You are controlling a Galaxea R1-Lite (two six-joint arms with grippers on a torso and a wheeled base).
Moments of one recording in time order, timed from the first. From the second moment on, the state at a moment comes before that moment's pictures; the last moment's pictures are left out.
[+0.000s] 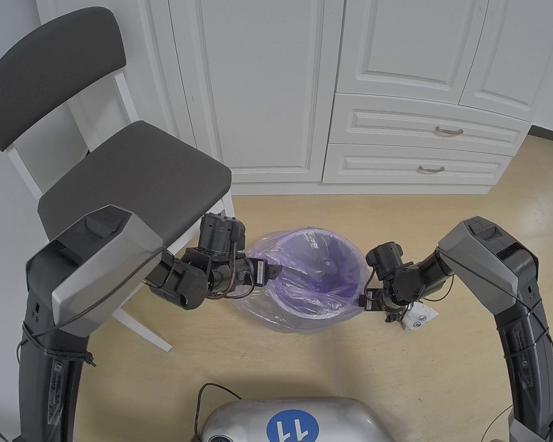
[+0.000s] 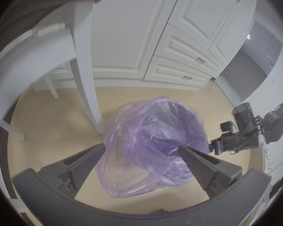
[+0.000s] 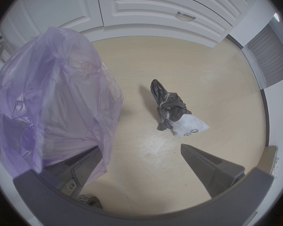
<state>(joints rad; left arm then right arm) -0.46 2.45 -1.39 -0.51 -0.04 -0.19 0.32 2.61 -1.52 -0.10 -0.33 0.38</state>
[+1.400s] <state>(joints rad) -0.40 2.75 -1.82 -0.14 0.06 -0.20 0.31 2.62 -1.54 -0.09 -0.32 0.39</state>
